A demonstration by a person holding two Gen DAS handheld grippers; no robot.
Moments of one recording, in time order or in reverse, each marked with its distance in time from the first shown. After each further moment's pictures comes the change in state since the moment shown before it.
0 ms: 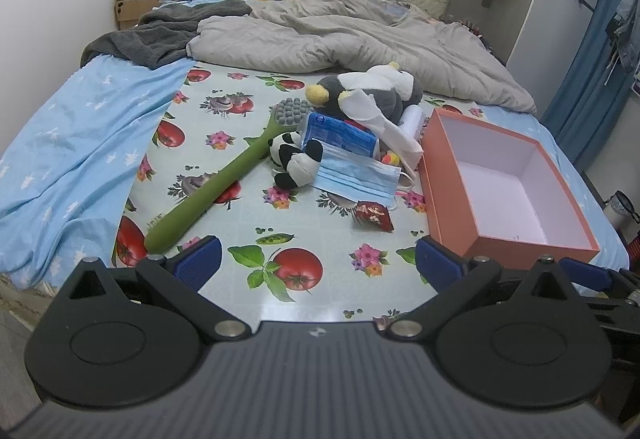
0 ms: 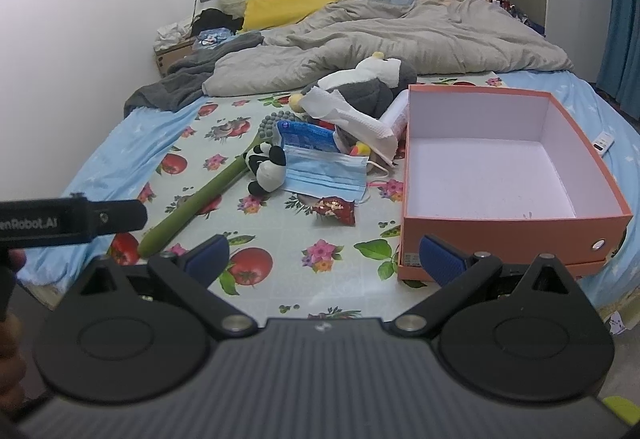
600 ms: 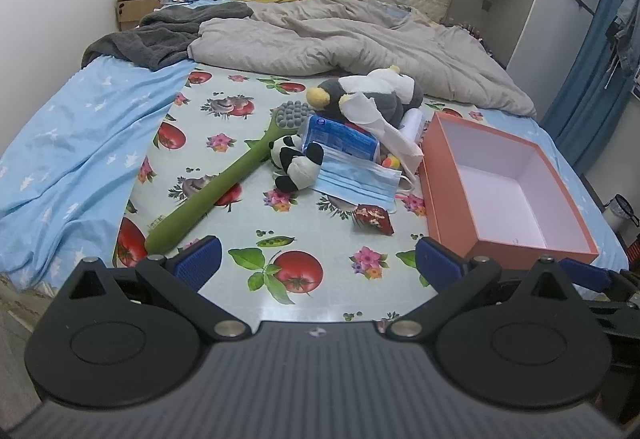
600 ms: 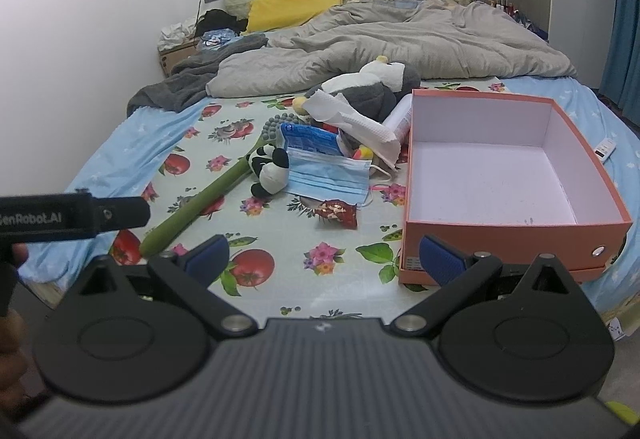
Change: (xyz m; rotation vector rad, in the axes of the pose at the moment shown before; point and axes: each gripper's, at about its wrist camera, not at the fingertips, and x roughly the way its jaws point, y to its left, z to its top) left arm 0.001 -0.001 0.000 0.000 -0.005 0.001; right arm -0.002 0.006 0.003 -0.010 -0.010 0.006
